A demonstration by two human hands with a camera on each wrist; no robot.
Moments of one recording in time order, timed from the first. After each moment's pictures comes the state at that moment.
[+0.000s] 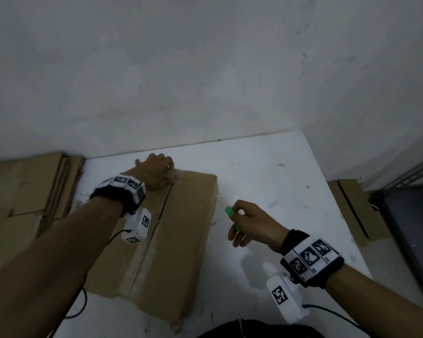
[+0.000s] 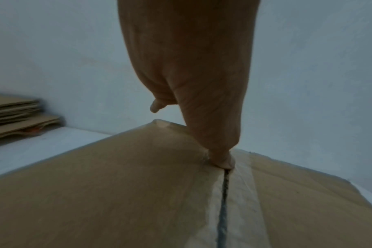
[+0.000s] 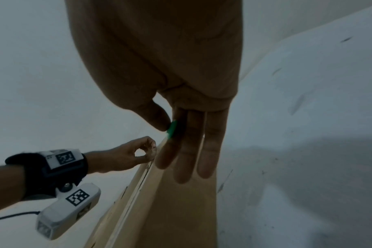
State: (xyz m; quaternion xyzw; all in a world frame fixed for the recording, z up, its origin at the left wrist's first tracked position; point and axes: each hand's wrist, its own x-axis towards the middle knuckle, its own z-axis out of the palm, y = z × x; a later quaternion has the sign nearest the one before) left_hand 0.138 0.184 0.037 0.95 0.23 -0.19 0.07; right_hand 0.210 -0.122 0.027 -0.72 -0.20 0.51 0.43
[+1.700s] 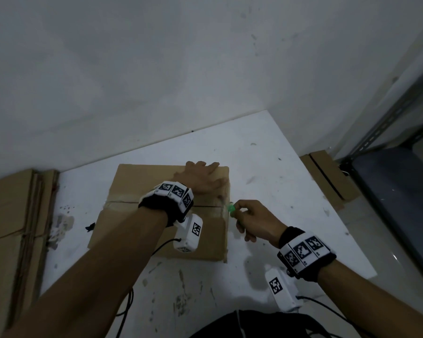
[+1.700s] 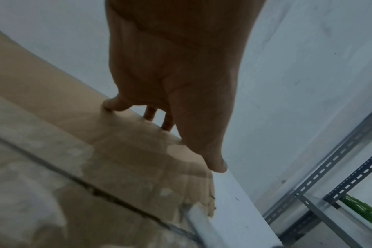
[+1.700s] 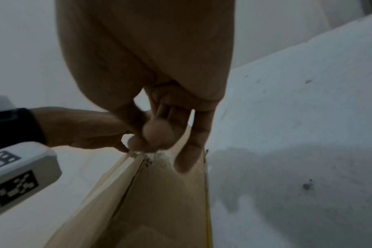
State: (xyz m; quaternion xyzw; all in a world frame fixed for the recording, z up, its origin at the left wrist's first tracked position) left_hand 0.193 0.043 0.003 0.95 0.11 -0.27 0.07; right_hand 0.171 -0.181 0.005 -0.77 -0.16 0.43 0.45
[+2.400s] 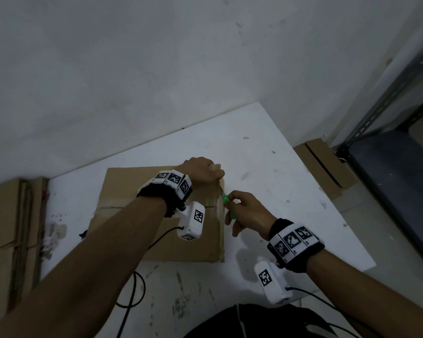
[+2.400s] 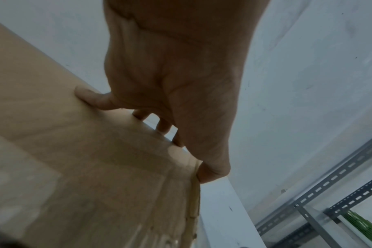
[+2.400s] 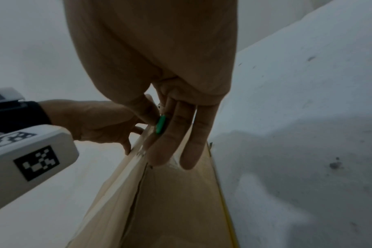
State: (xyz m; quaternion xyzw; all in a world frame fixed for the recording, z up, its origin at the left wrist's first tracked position) left_hand 0.221 0.025 0.019 0.93 0.13 -0.31 0.15; right_hand 0.184 -0.171 -0.005 -0.73 -0.08 0.44 0.51
